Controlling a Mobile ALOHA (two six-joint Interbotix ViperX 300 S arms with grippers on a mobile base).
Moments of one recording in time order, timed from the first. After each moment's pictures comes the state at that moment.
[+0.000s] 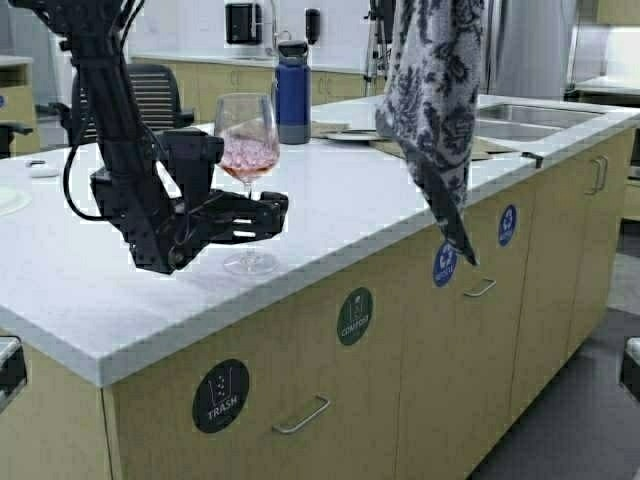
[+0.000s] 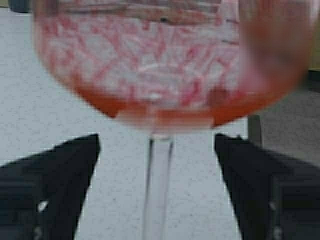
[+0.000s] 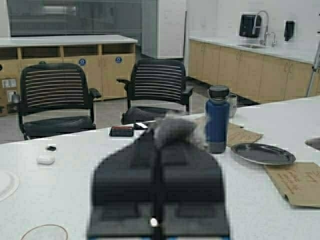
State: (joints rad) left arm -0.34 0.92 0.34 0.09 -1.34 -0.08; right arm 0.37 -0.45 0.81 -0.11 -0.57 0.08
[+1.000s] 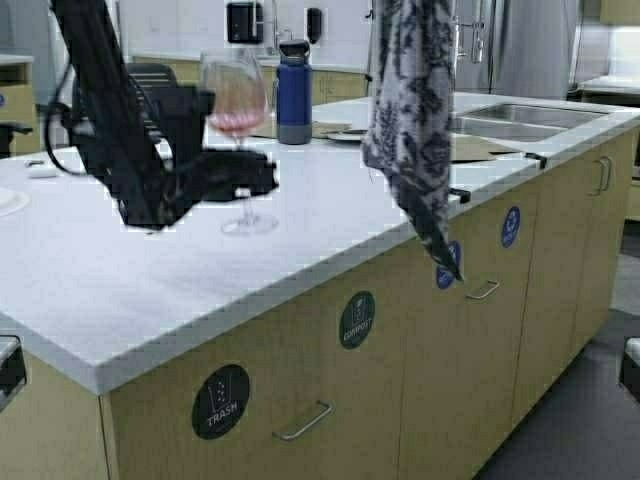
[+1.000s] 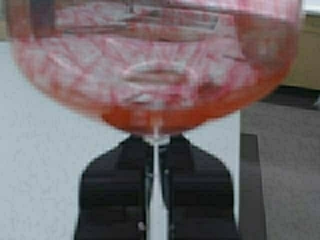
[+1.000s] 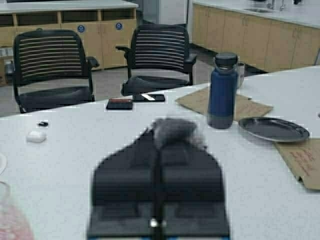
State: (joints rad) left arm -0.35 0.68 0.53 0.08 -1.33 -0.08; right arm 0.37 -0.15 0.59 -0.11 -0.58 0.08
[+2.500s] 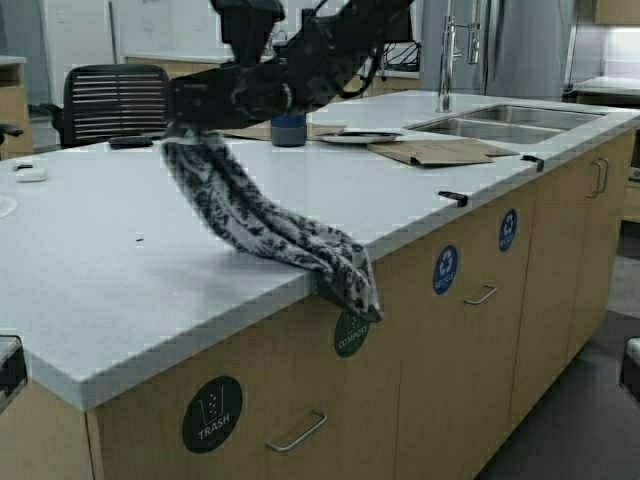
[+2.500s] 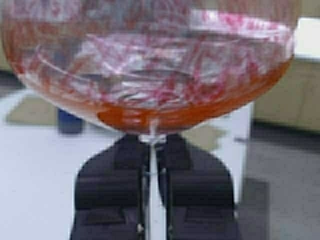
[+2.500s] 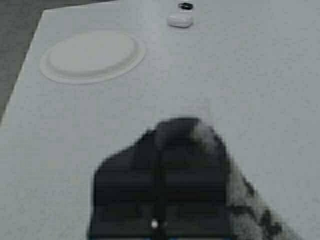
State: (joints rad) left arm -0.33 -0.26 0.75 0.08 -0.65 -0.18; right arm 0.79 0.68 -0.01 -0.10 -0.52 0.15
